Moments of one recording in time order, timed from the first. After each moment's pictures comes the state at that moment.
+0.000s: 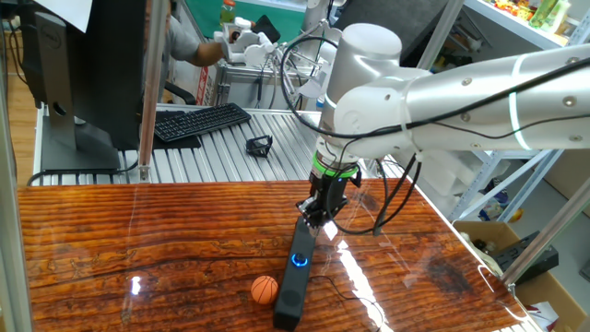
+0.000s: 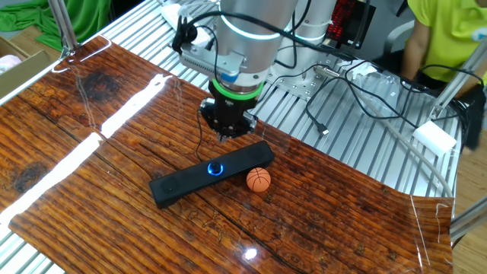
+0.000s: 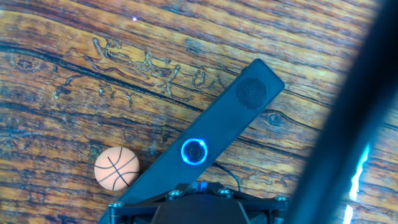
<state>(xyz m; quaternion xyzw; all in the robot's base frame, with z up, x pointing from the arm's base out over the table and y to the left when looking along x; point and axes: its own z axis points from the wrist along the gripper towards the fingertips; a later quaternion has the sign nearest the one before) 0.515 0.016 0.156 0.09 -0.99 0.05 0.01</state>
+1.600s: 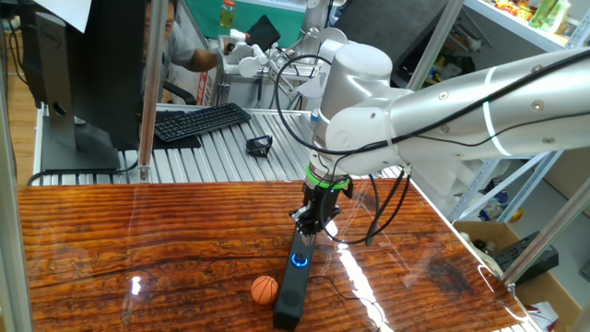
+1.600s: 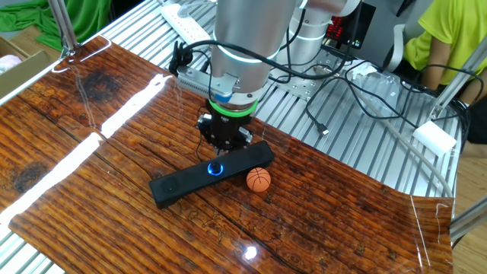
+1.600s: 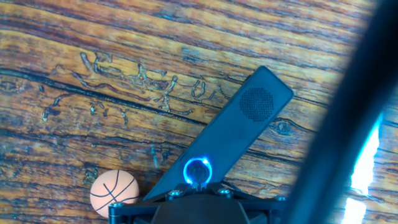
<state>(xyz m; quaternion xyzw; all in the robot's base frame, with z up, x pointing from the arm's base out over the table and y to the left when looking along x) 0.523 0.020 0.121 0.09 -1.00 0.04 0.01</state>
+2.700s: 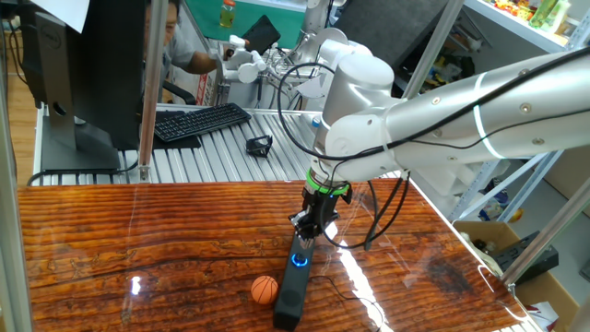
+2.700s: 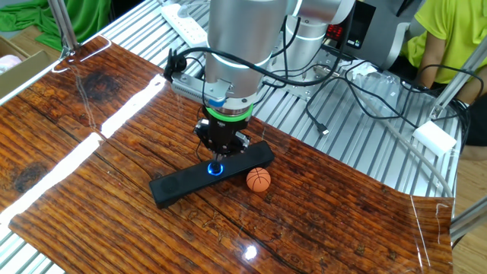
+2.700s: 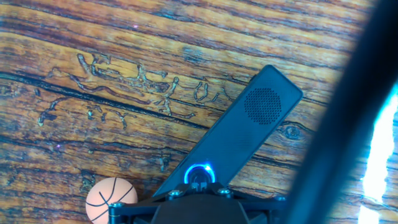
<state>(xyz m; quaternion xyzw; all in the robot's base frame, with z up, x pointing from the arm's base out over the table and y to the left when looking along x) 0.525 0.019 0.109 0.08 -1.00 0.03 0.00</state>
